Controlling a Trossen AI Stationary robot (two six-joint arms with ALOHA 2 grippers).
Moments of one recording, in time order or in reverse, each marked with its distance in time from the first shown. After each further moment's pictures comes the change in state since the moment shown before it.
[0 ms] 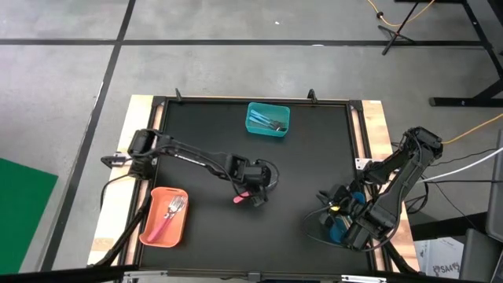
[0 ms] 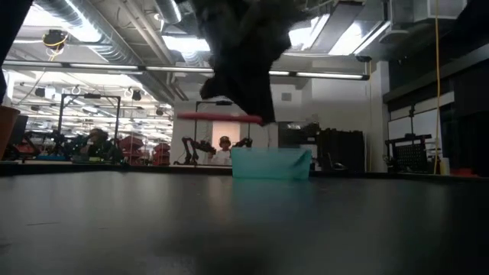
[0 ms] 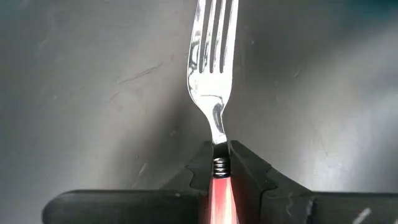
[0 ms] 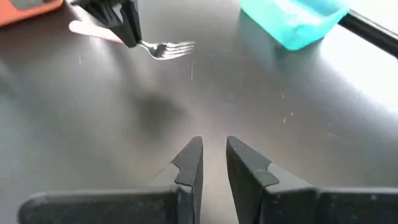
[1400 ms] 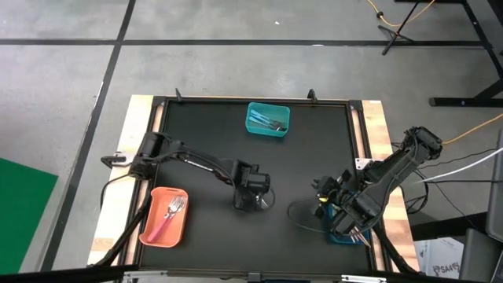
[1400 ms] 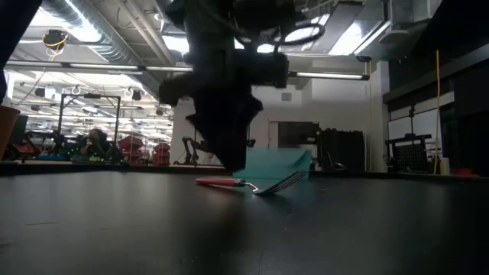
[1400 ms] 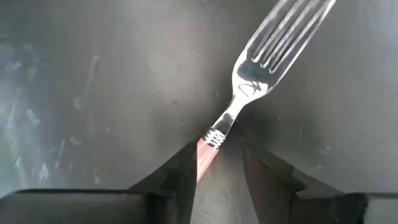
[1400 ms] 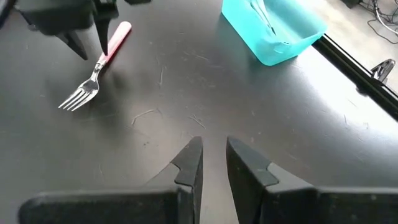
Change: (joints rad) left arm -0.006 0.103 -0.016 -0.097 0.001 0.794; right arm -0.159 0.000 0.000 0.014 -0.023 -0.262
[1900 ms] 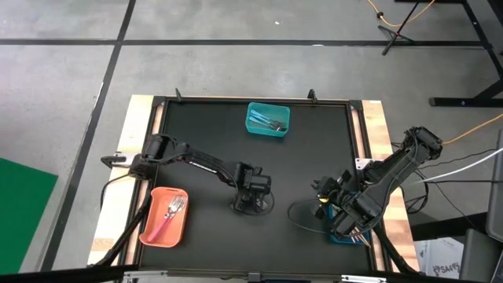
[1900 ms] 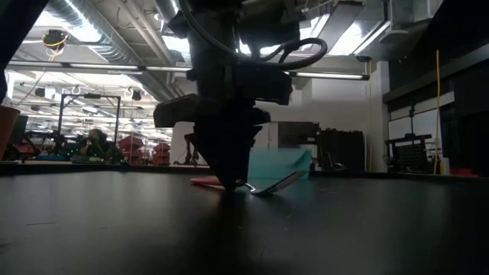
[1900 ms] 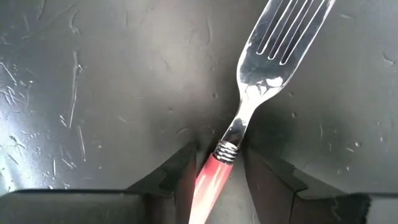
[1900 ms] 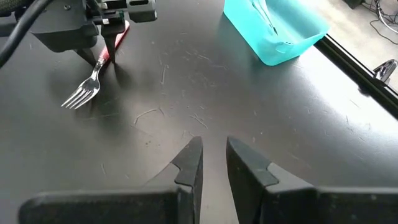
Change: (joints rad) left arm 0.005 0.058 0.002 0.023 -0.017 0.132; right arm 0.002 0.000 0.000 0.004 0.000 0.000
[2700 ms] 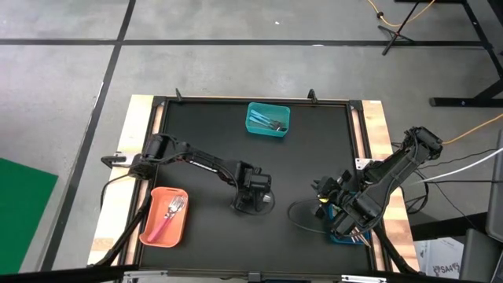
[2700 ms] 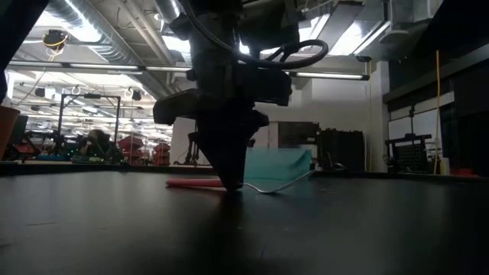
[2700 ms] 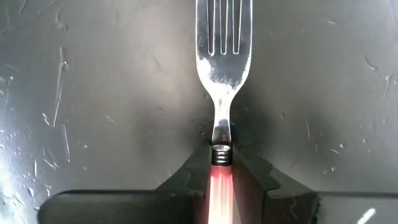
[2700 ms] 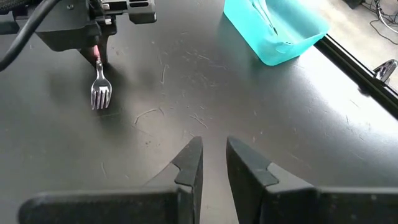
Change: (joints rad) left arm 0.008 0.010 0.001 -0.011 0.062 -0.038; right arm 0.000 0.000 0.000 0.000 0.000 0.000
